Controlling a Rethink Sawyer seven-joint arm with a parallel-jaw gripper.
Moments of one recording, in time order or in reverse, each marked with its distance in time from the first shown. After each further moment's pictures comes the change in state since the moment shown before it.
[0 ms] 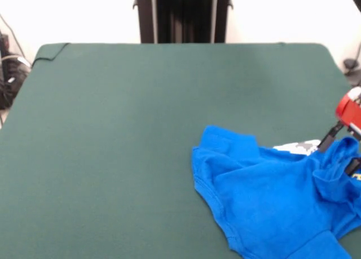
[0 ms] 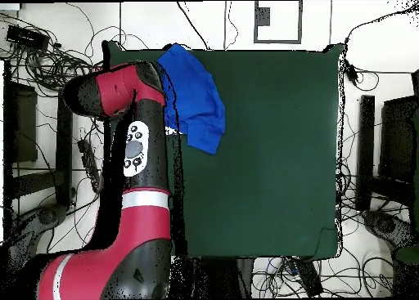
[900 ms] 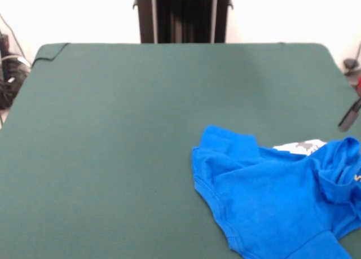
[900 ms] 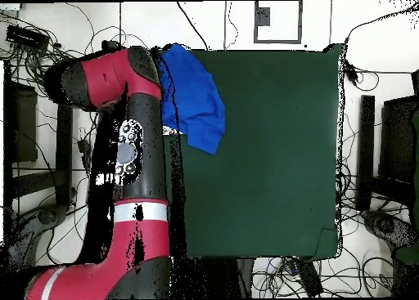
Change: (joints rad) arm -0.004 -0.115 0.001 0.011 0.001 0.044 -0.009
